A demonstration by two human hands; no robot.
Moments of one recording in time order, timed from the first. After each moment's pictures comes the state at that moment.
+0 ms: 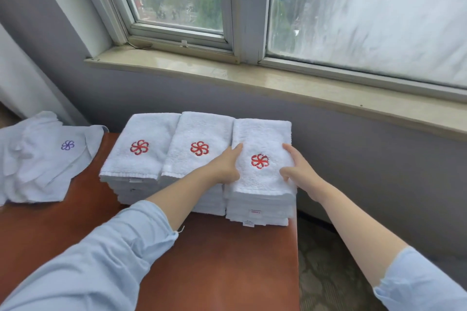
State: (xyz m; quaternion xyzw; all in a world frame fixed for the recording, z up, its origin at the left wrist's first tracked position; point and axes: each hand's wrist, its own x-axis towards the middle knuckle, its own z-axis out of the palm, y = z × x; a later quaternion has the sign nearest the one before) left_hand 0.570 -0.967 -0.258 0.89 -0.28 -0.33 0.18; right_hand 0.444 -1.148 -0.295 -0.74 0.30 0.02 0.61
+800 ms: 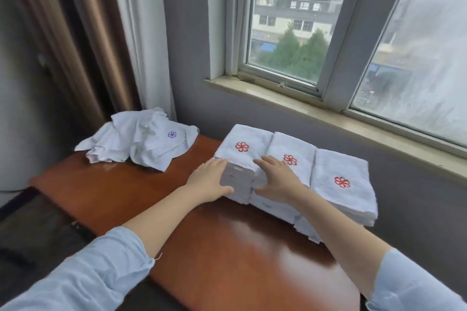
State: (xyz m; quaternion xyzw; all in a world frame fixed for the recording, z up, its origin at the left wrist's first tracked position) left_hand 0.523 -0.676 -0.203 0.96 -0.23 -0.07 0.15; right_hand 0.479 -0.881 -0.195 -0.99 -0.05 0.03 0.13
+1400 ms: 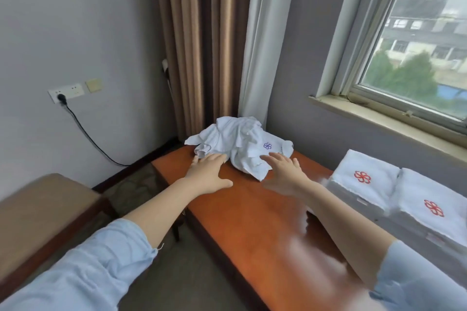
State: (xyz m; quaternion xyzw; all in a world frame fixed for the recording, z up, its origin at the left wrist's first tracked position) left_hand 0.549 -0.365 -0.194 0.99 -0.05 -0.03 0.12; right_hand 0.576 -0.595 -0.187 -0.97 -0.18 0.06 0.13
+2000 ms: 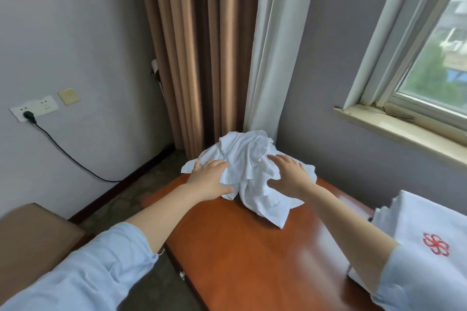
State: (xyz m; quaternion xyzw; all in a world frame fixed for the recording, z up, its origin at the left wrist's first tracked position) left_hand 0.775 -0.293 -0.215 0.99 -0.07 -0.08 0.12; right_hand 0.804 -0.537 -0.212 -0.97 -0.14 0.06 0.17
